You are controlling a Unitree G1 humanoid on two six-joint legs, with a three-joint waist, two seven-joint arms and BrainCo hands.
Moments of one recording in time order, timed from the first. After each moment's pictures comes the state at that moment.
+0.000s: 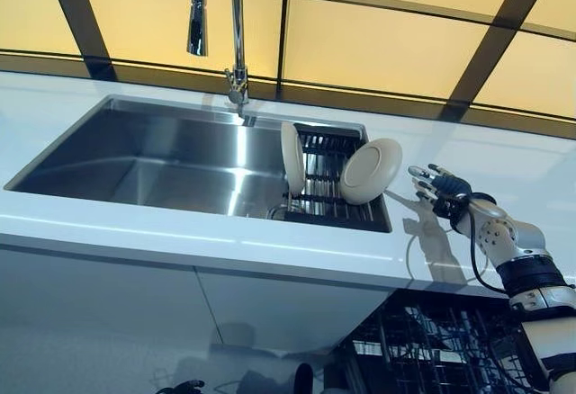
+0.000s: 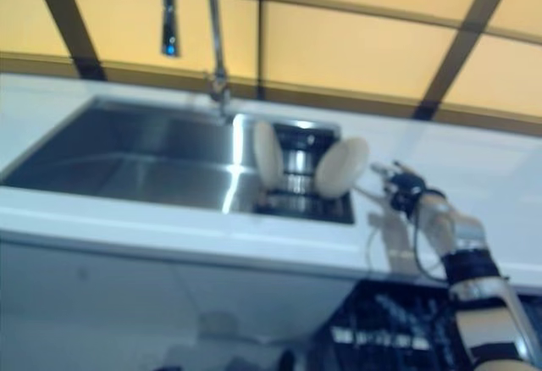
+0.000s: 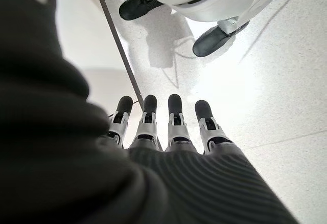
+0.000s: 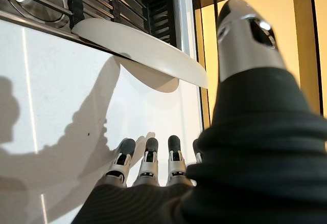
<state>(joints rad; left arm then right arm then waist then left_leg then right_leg) -0.02 0.33 -0.37 1.19 0.03 0.03 -0.13 -0.60 -0.70 0.13 0.52 0.92 0.45 -0.15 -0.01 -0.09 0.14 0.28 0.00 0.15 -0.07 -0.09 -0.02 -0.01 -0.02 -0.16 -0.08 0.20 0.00</state>
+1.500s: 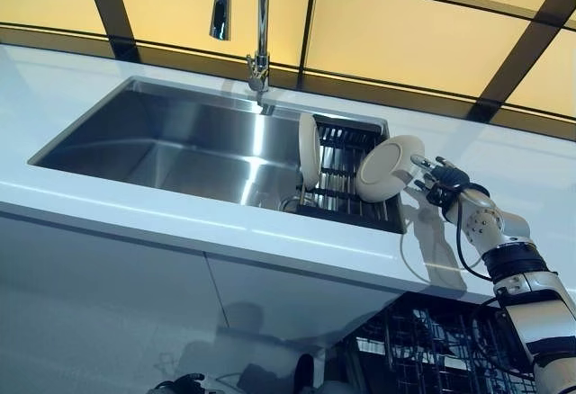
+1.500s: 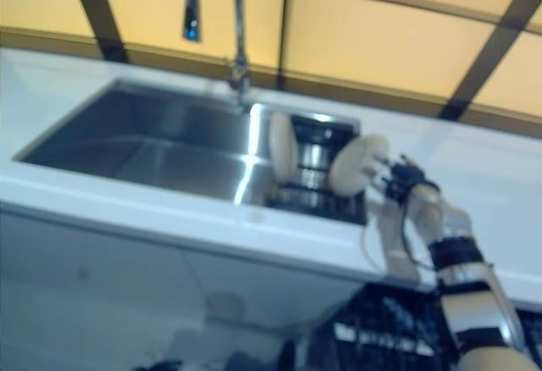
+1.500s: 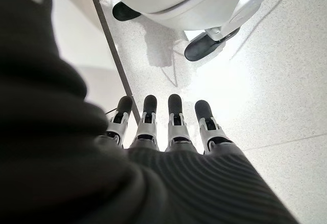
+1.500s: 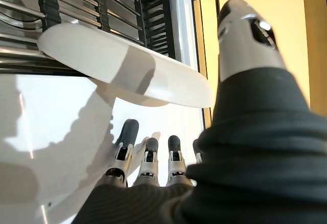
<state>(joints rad) -0.04 0.36 -0.41 1.16 0.02 0.03 -0.12 -0.69 -0.64 0.13 0.64 0.92 0.37 -0.27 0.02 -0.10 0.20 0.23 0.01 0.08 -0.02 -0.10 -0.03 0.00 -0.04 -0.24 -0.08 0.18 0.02</state>
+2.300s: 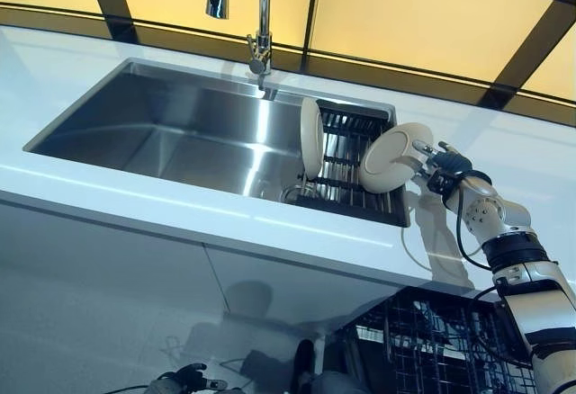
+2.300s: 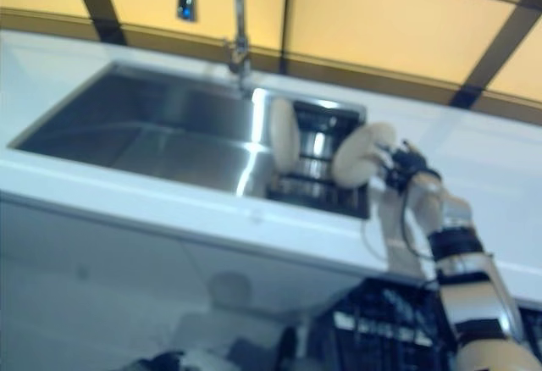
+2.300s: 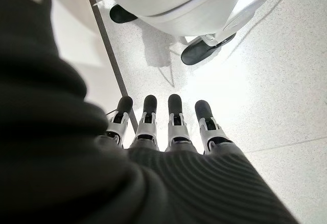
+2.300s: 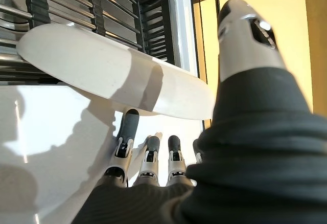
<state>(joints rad) -0.06 0.36 -0.41 1.15 0.02 0.03 -0.12 -0.75 -0.64 0.13 0.65 0.91 0.35 -0.28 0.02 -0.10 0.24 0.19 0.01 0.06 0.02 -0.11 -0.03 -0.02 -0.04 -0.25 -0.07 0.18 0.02</state>
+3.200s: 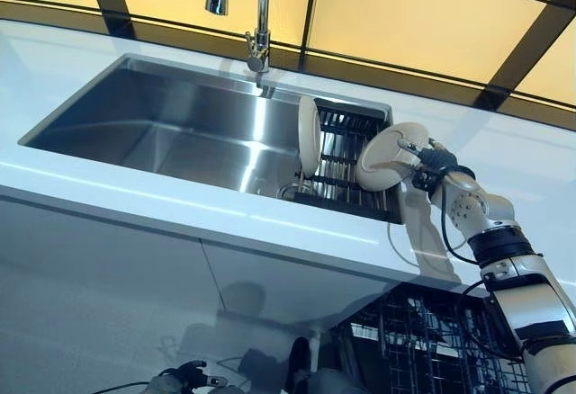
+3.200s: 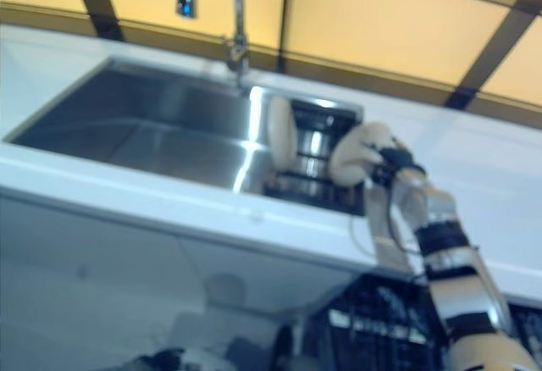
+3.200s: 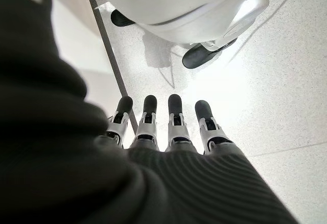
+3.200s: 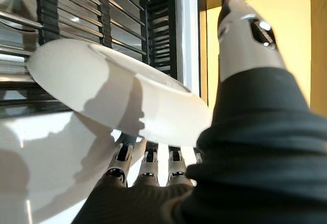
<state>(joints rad) -0.07 0.36 -0.41 1.13 0.02 0.08 -0.12 -0.79 -0.59 0.20 0.61 0.86 0.38 -0.34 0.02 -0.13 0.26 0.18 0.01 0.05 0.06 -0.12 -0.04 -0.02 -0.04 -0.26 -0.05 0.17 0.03</state>
